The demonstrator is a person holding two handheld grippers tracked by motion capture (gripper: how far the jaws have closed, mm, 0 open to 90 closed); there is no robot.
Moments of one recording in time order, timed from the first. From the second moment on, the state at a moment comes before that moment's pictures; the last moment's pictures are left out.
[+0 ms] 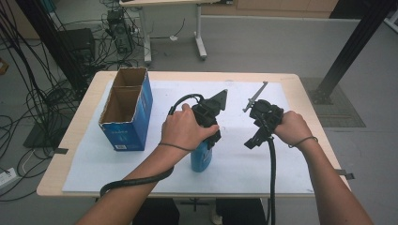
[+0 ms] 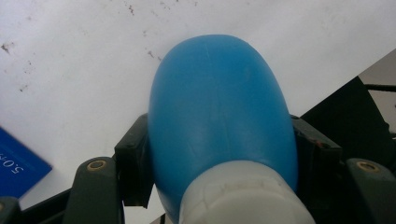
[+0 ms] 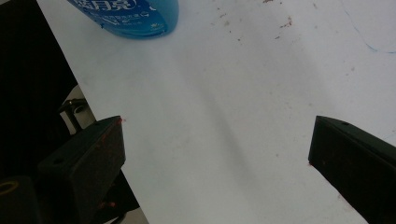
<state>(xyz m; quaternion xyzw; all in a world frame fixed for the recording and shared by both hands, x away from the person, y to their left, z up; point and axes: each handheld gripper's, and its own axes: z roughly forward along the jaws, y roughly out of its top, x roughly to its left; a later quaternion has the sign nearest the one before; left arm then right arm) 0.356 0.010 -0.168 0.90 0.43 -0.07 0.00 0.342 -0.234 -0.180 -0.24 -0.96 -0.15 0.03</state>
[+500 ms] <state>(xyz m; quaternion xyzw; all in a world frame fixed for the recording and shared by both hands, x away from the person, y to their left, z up) 0.355 0.012 -0.168 0.90 0.43 -0.07 0.01 0.342 -0.234 -0.180 -0.24 -0.96 -0.15 0.03</state>
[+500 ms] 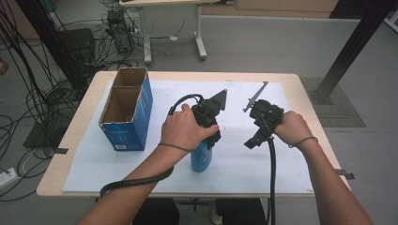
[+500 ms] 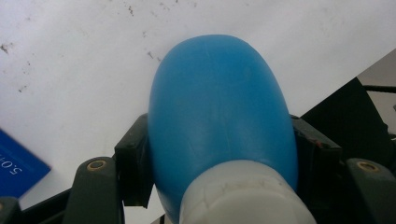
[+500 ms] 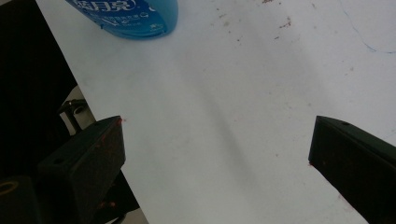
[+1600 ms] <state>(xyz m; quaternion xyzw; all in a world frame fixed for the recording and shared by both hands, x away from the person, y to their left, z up) 0.354 0.013 -0.169 0.90 0.43 -0.07 0.01 0.340 -0.234 -0.179 -0.25 -0.96 -0.15 0.03</state>
